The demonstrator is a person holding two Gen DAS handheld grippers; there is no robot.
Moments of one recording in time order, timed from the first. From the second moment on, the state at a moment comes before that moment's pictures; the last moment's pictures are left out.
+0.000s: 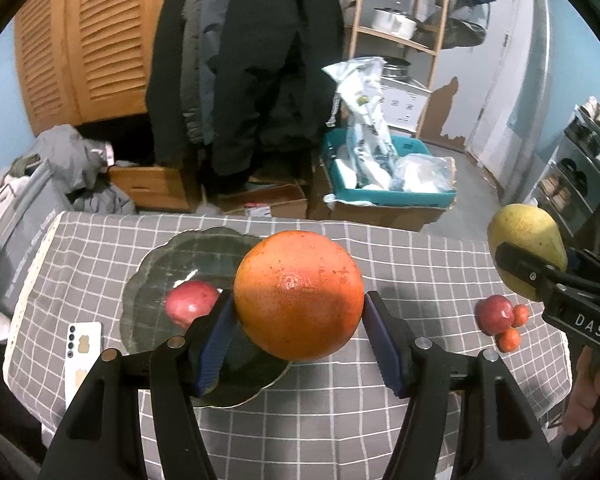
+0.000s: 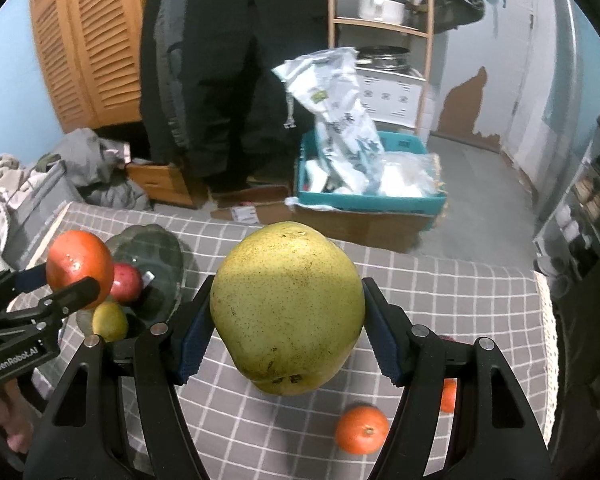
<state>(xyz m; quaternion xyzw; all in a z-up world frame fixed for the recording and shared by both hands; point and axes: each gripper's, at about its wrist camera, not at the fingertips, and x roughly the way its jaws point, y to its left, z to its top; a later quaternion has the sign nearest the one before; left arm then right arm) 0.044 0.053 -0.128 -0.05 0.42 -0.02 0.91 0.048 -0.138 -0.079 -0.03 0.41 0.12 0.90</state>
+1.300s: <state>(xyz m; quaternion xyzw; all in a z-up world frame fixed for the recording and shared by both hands) 0.071 0.125 -0.246 -0.13 0.53 0.04 0.84 0.112 -0.002 -0.183 -0.04 0.51 0.23 0.83</state>
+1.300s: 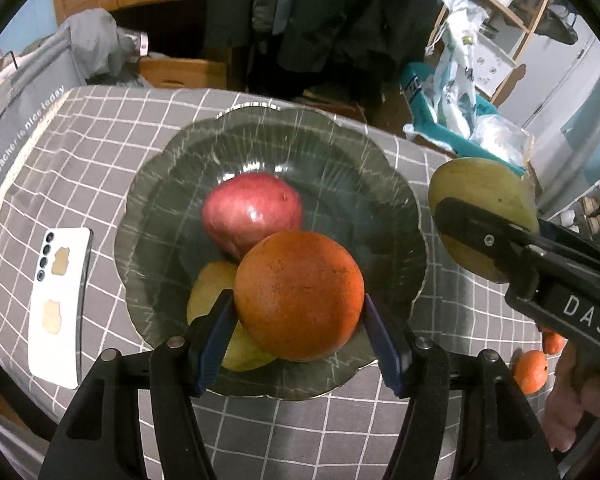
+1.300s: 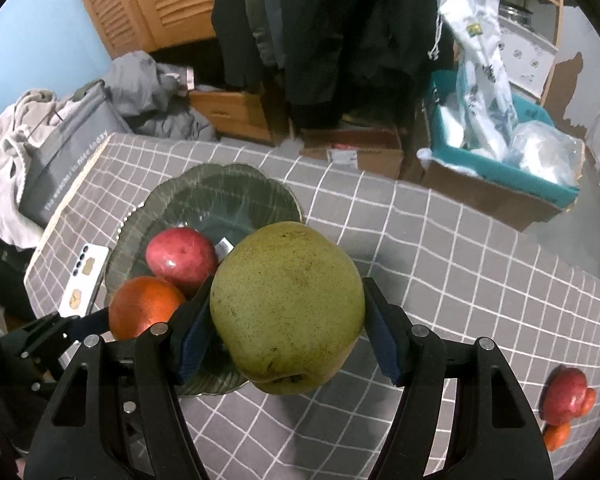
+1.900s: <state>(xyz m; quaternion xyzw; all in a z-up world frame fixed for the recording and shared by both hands) 0.074 0.137 -0.234 -0.12 0.51 0.06 0.85 0.123 -0.004 -0.193 -0.02 0.52 0.23 0.82</state>
